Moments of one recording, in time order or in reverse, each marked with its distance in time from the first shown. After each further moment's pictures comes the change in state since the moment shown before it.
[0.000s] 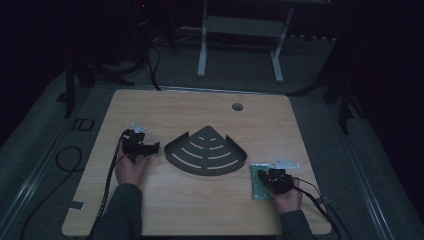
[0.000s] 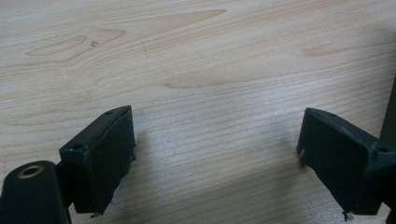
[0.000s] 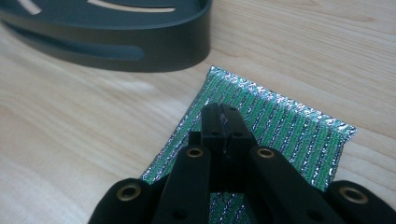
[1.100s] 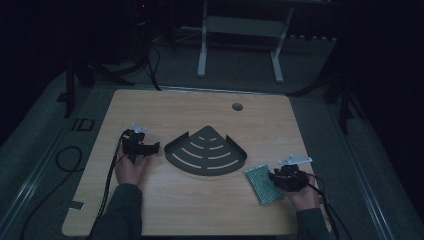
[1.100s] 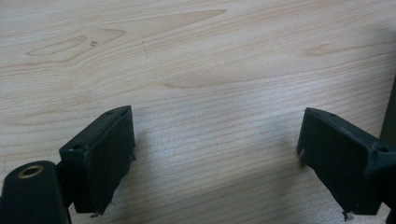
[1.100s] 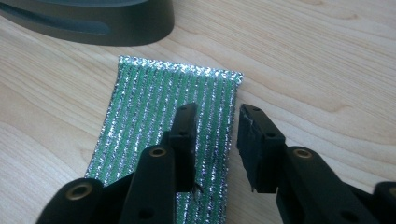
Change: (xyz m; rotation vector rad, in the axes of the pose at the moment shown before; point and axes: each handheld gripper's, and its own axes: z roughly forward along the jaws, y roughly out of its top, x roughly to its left) left arm 0.000 0.000 0.000 0.000 0.000 0.000; right arm -0.028 0.009 -0.030 0.121 -0.024 -0.023
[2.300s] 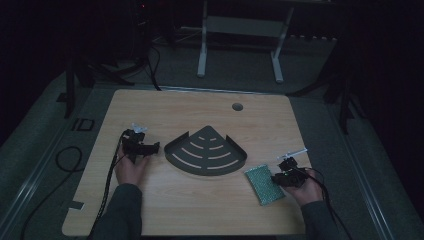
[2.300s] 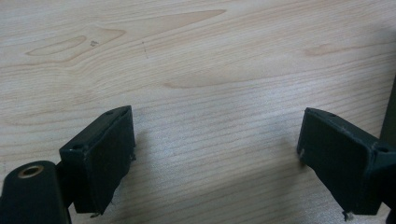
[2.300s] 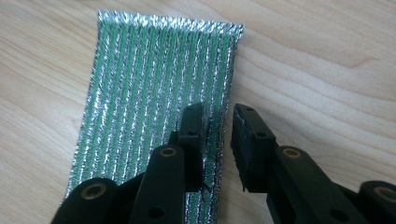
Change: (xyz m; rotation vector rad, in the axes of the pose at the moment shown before) left arm 0.000 0.000 0.000 0.000 0.000 0.000; right arm -0.012 0.012 0.010 0.244 0.050 0.055
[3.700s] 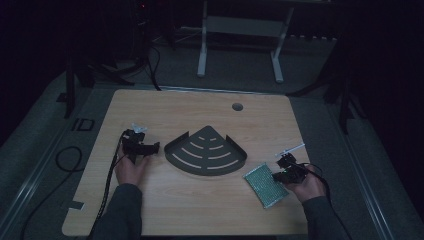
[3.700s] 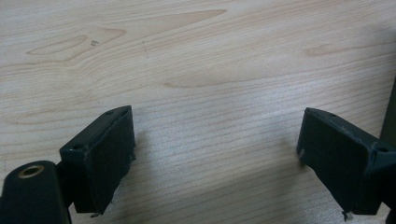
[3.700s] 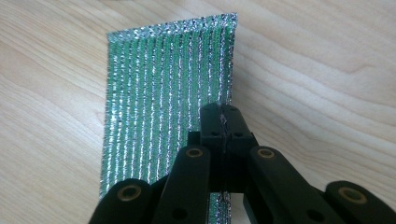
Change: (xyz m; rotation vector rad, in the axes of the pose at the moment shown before) left arm 0.000 0.000 0.000 0.000 0.002 -0.003; right arm 0.008 0.015 -0.018 0.056 0.004 -0.031
